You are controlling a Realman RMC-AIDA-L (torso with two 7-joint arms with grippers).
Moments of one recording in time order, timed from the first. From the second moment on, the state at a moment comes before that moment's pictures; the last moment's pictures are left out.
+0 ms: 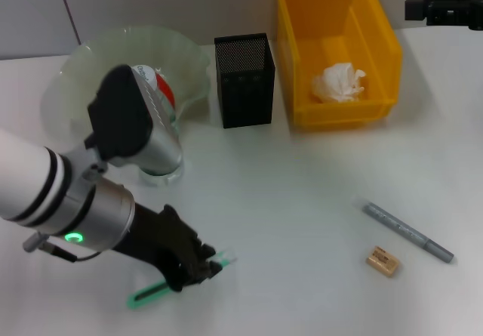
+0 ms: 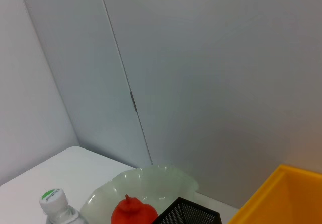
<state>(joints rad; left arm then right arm) -0.47 -2.07 1.65 1.37 2.26 1.46 -2.24 0.55 1.92 -0.60 -1.08 -1.98 -1.59 1.93</state>
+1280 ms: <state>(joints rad) -0.54 -2.07 1.29 1.31 1.68 1.41 -1.88 0.57 2.03 -0.65 -1.06 -2.02 -1.58 1.76</state>
